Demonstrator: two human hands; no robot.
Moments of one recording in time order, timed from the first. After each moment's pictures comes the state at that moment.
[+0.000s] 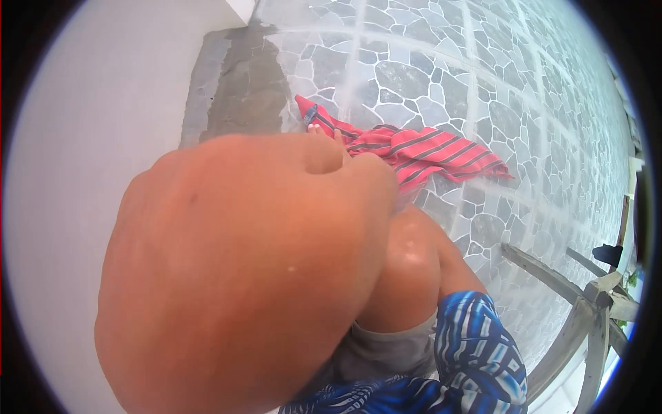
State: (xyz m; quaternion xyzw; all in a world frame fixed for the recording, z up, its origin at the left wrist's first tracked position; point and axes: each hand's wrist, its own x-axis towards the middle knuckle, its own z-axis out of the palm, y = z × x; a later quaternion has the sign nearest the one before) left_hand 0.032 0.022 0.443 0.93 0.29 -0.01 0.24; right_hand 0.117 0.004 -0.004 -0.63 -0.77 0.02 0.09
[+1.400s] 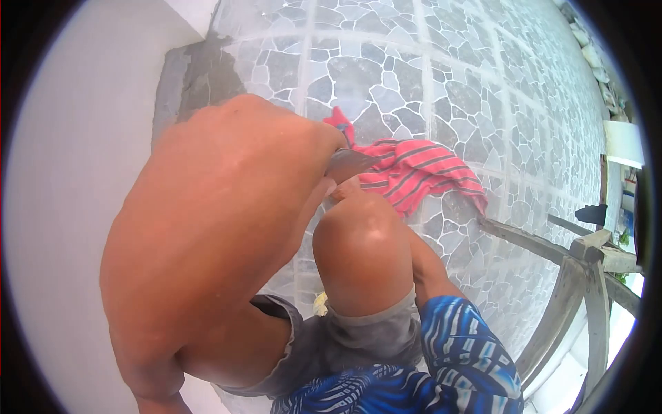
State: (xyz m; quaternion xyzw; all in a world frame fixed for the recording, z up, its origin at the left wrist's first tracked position) left_hand 0.047 0.024 0.450 0.97 0.06 -0.14 0.21; right_hand 0.172 -0.100 -0.079 -0.74 -0.66 0.03 0.13
